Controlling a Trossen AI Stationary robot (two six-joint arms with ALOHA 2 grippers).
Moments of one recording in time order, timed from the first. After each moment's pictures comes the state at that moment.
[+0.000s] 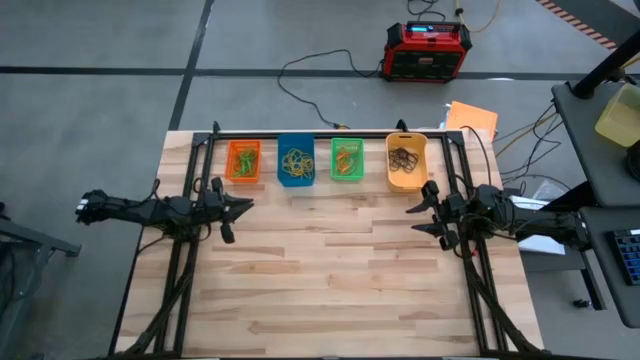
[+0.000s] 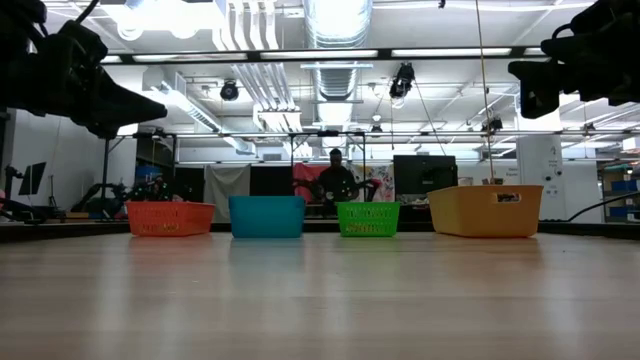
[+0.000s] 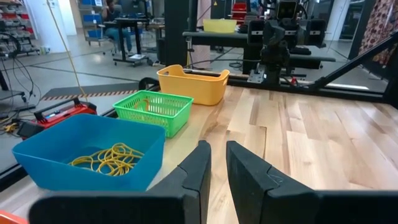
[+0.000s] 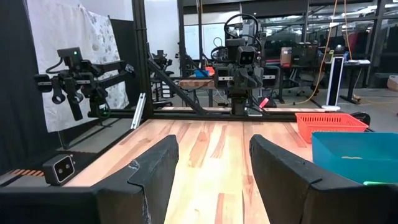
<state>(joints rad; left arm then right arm) -0.17 0.10 0.05 -0.05 -0.48 -0.08 -0.16 0.04 0.01 0.13 -0.38 0.07</state>
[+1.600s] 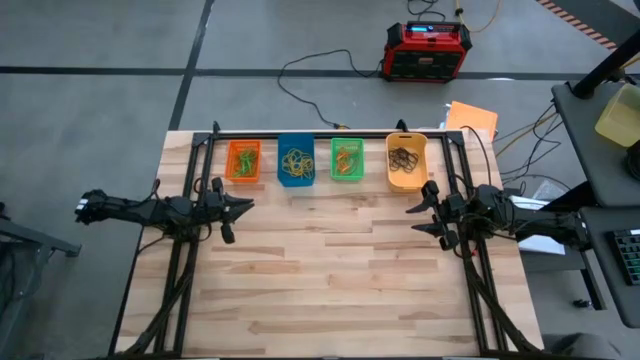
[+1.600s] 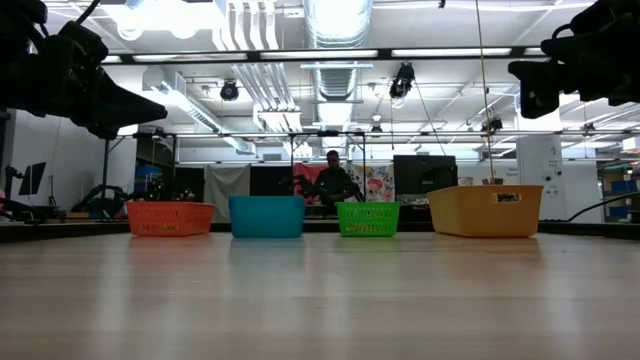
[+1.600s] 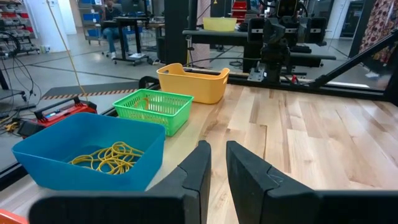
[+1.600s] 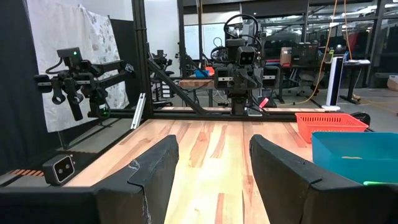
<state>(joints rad) -0.17 0.11 0.05 -0.05 -0.48 -0.08 -0.16 0.04 0.01 0.13 -0.38 0.07</state>
